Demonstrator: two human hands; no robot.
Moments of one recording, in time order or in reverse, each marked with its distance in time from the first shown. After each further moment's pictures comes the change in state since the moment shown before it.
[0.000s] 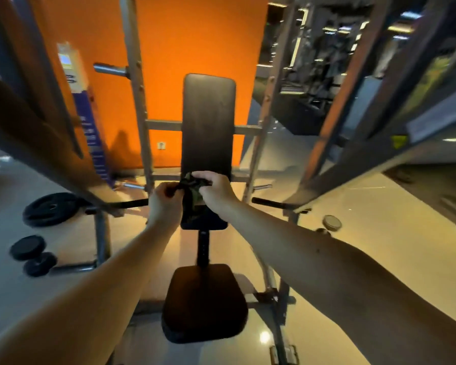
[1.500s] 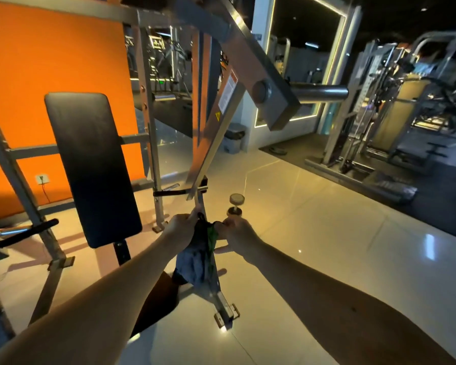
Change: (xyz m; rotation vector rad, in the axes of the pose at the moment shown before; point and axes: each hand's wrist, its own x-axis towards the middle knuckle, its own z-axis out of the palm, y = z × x) left_hand -0.259 0.071 0.095 0.272 -0.793 -0.066; right_hand -0.337 0.072 -0.164 0.089 0.362 0.369
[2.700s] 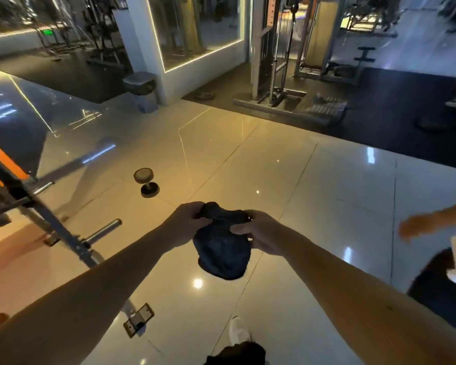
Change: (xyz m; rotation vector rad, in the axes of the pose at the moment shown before) left_hand 0.123 0.253 0.618 0.130 -0.636 0.310; right_hand 0.072 0.334 -0.643 0.529 -0.035 0.306
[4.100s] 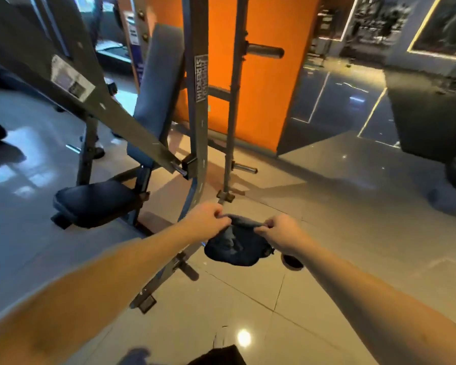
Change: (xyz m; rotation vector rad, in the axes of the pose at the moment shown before) left_hand 0.338 -0.075 -0.332 -0.009 1.148 -0.858; right_hand 0.648 -0.357 0.185 -1.503 -0.913 -0.534
